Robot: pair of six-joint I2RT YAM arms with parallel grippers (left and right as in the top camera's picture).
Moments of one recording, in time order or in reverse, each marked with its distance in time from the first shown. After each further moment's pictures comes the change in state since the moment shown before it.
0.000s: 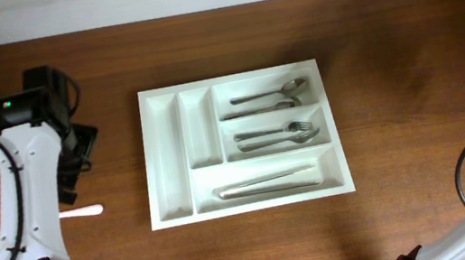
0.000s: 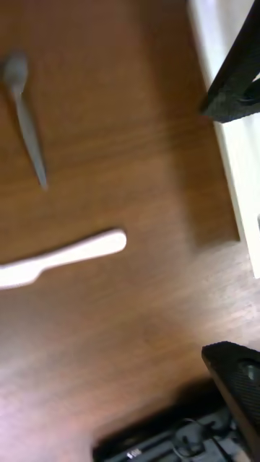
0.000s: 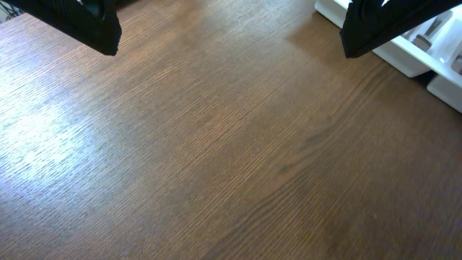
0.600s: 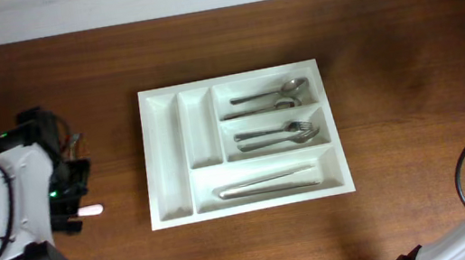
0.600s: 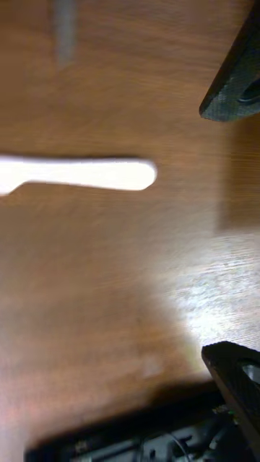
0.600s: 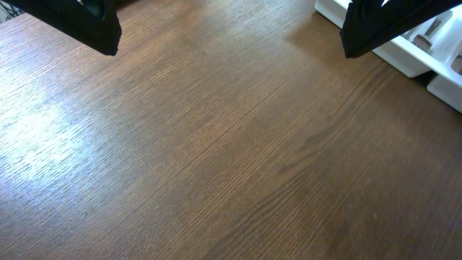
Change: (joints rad) left arm 0.179 0.000 -0.264 0.126 0.063 -0.098; right arm 0.000 0.000 0.000 0.000 0.000 0.000
